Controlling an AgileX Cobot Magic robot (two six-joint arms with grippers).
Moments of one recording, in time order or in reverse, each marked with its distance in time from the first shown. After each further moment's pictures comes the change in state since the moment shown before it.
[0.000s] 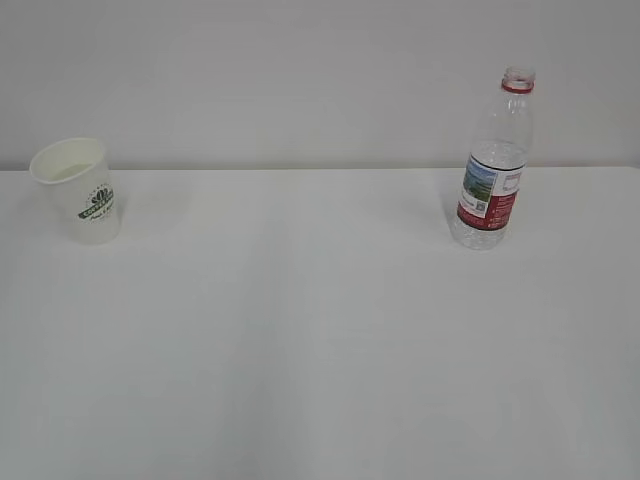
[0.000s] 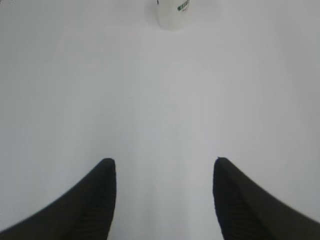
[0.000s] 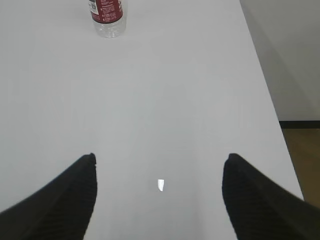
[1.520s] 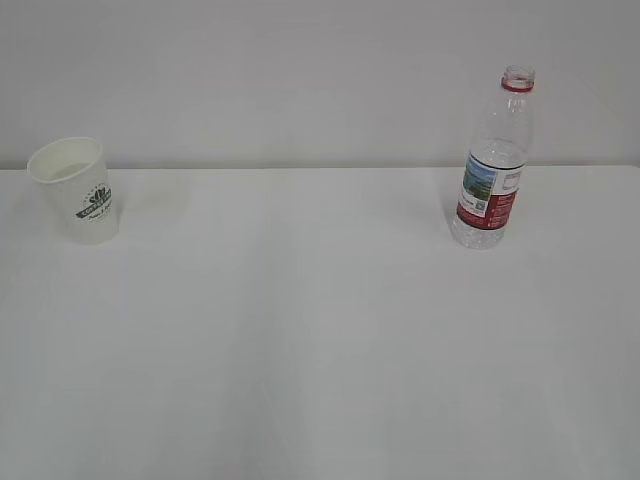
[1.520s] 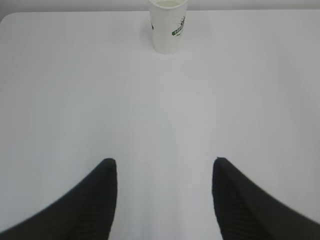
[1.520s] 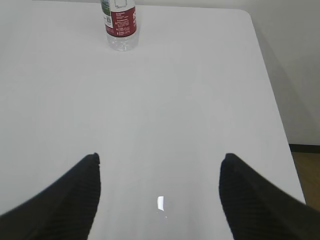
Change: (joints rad) left arm 0.000 -0.002 0.046 -0.015 -0.110 0.002; right arm 0.000 0.000 0.042 0.032 -0.098 -0.060
